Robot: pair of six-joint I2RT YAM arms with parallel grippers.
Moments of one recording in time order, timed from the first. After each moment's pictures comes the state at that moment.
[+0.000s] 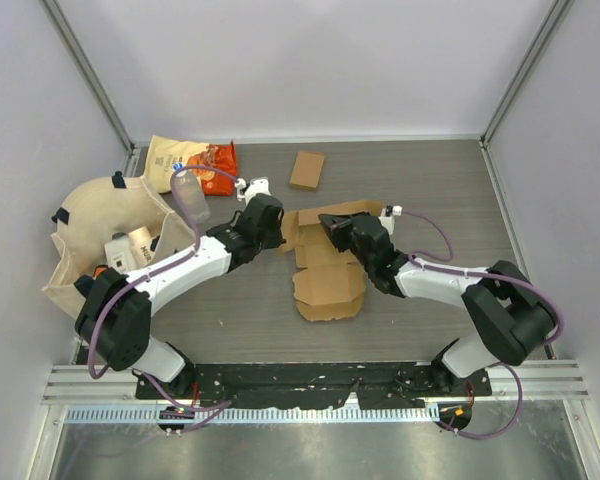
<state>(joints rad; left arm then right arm) -0.68 1.49 1.00 -0.25 -0.31 -0.65 0.68 1.47 0.67 0.47 0.29 1.59</state>
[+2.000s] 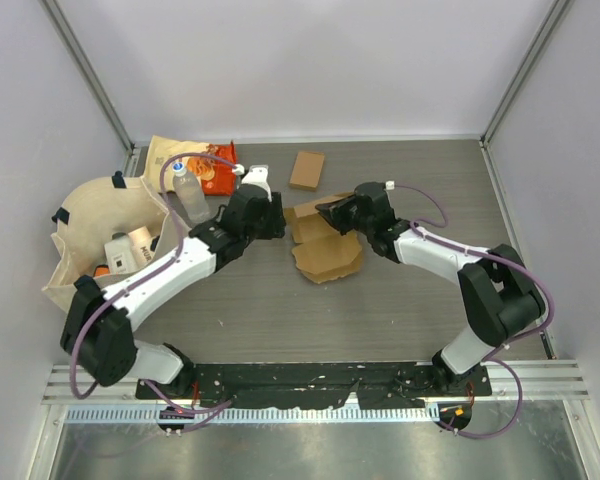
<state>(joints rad) -0.64 1.44 1.07 -0.26 -0.27 -0.45 0.53 1.59 0.94 0.19 0.00 1.51</state>
